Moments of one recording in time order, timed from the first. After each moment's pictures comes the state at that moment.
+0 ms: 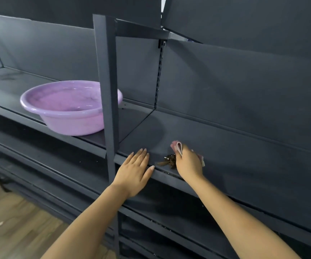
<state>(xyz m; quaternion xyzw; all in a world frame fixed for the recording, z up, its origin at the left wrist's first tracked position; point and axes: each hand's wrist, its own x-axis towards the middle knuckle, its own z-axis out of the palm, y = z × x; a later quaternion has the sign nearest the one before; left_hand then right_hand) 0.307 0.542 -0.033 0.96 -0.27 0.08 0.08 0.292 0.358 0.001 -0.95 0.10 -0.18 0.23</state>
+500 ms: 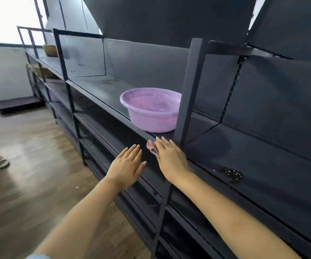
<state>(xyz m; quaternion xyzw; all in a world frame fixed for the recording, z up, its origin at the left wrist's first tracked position) 0.254 0.711 -0.022 0.99 -0.07 0.12 0.00 0.292 0.546 0.021 -0.93 -0.32 -0.16 0.09</state>
